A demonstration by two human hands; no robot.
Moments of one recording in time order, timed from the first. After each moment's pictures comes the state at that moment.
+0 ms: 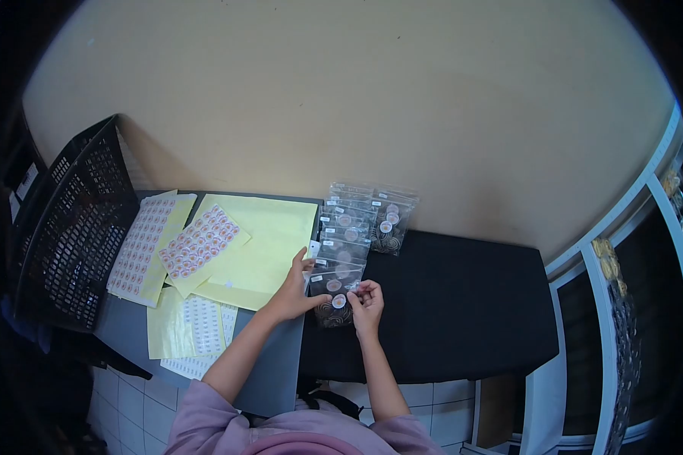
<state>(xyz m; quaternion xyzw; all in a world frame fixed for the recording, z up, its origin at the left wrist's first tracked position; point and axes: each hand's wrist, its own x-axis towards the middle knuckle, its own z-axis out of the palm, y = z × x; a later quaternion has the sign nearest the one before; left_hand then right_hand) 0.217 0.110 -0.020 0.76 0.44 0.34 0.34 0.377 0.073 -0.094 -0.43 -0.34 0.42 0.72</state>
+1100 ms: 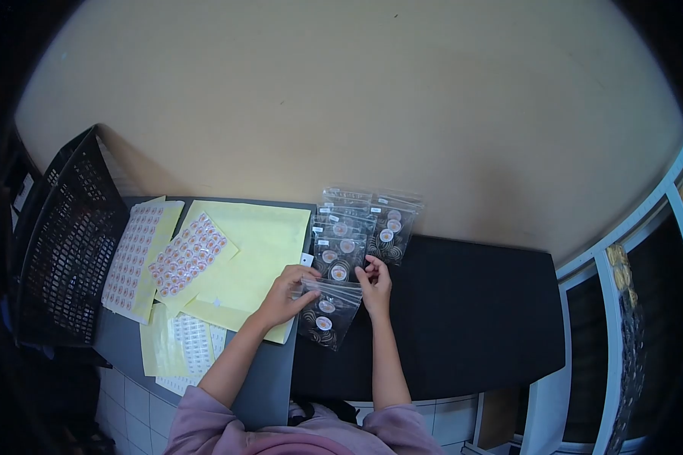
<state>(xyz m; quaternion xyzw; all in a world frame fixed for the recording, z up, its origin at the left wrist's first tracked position) 0.221 0.149 -0.024 0.73 0.39 0.37 0.42 0.418 0.152 -0.094 -0.52 -0.40 0.38 0.65</state>
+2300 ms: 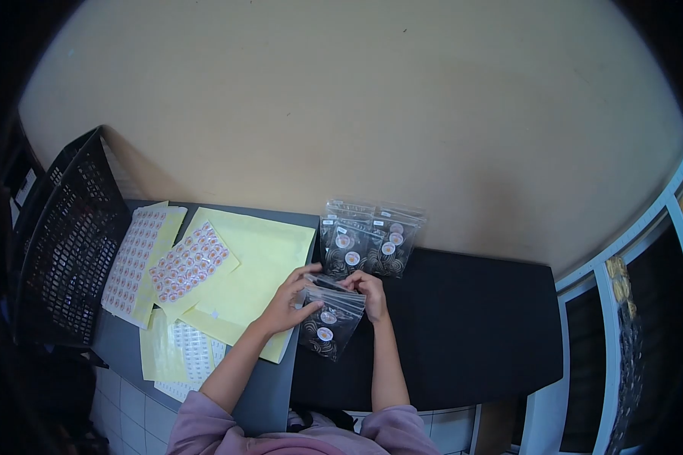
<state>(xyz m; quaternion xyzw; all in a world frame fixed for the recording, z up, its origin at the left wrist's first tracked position) 0.223 0.156 -0.022 0.77 0.34 0.41 0.35 0.432 0.167 -0.075 -0.30 -0.49 0.61 0.56</state>
